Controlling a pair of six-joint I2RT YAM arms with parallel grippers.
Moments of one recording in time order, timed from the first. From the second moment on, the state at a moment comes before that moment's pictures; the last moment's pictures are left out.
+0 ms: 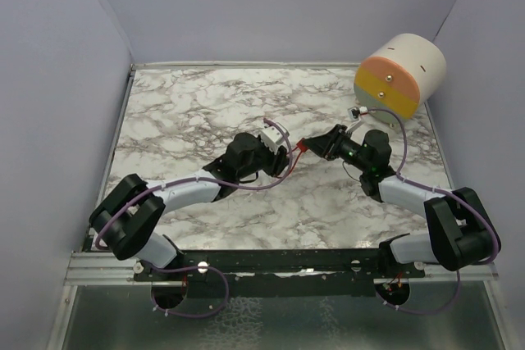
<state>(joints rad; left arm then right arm) -0.78 1.47 0.71 0.45 0.17 -0.09 0.32 1.35 0.46 0.79 -0.51 0.77</state>
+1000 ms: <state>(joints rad) -0.79 1.55 0.75 0.51 0.20 -0.09 0.32 1.30 0.46 0.76 -0.48 0.77</state>
